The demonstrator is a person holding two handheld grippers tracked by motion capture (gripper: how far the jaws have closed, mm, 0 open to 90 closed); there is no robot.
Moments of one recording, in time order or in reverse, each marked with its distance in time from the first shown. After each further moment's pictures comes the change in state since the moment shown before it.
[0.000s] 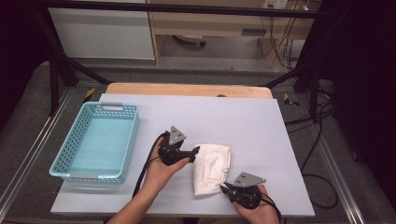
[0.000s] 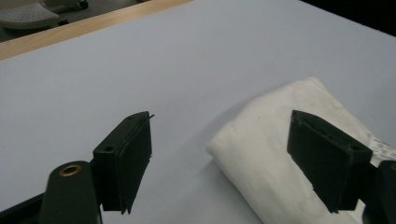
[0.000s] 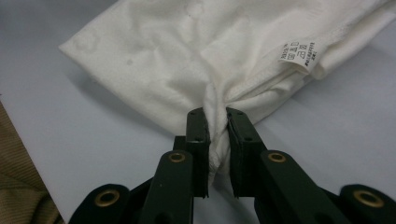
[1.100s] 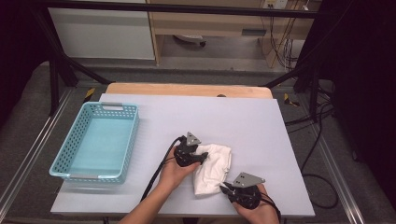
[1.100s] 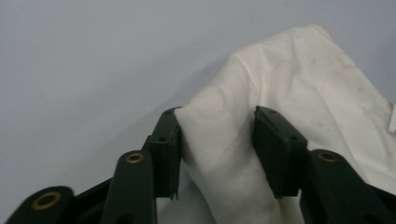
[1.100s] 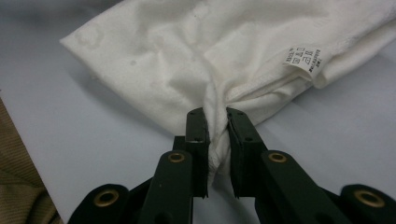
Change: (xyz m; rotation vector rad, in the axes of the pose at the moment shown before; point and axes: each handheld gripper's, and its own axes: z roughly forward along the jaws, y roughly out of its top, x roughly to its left) left arm -0.020 -0.017 0.046 0.131 -0.108 -0.012; right arm 0.000 0.001 0.001 -0.005 0.006 -0.023
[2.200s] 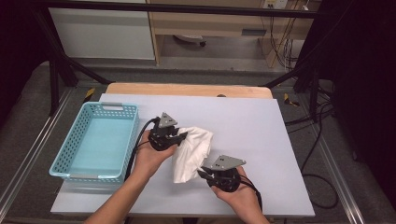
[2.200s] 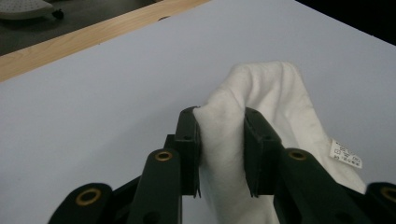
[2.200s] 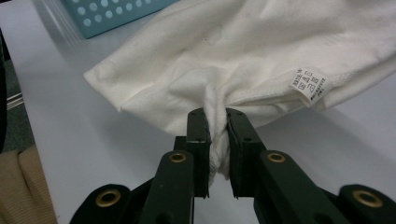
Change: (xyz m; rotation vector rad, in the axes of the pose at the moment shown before) left arm 0.045 0.038 -0.092 -0.087 0.069 -0.009; right arm 0.019 0.078 0.021 -0.106 0.094 -0.035
